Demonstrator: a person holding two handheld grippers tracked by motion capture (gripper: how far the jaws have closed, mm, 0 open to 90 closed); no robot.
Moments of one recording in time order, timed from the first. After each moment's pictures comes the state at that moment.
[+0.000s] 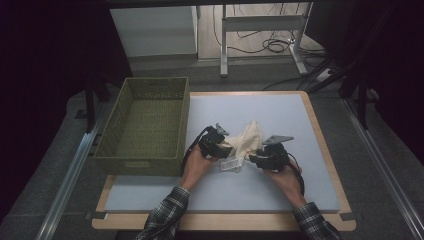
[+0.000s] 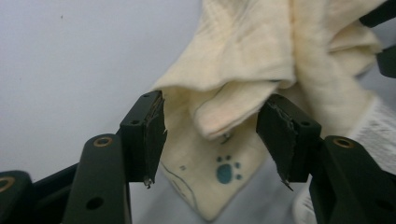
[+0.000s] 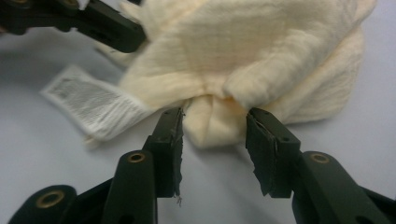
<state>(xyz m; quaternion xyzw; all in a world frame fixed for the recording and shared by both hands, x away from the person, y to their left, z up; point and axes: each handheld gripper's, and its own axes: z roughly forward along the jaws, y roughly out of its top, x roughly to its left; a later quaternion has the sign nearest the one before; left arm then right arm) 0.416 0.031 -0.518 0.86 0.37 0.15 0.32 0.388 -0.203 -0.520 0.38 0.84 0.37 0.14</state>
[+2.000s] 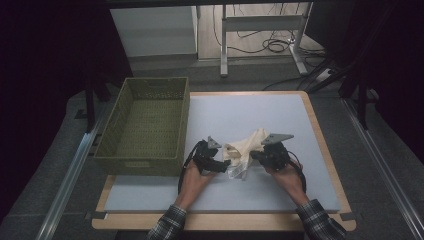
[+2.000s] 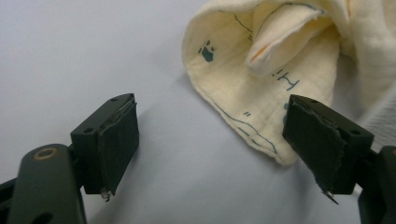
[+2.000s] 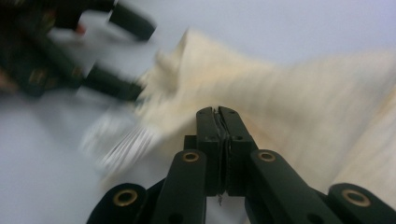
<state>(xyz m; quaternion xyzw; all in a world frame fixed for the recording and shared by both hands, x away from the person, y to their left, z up) 0.378 0.047 -0.544 0.83 0.39 0.14 0.37 0.384 -0.199 -0.494 0.32 0.85 0.39 0.14</state>
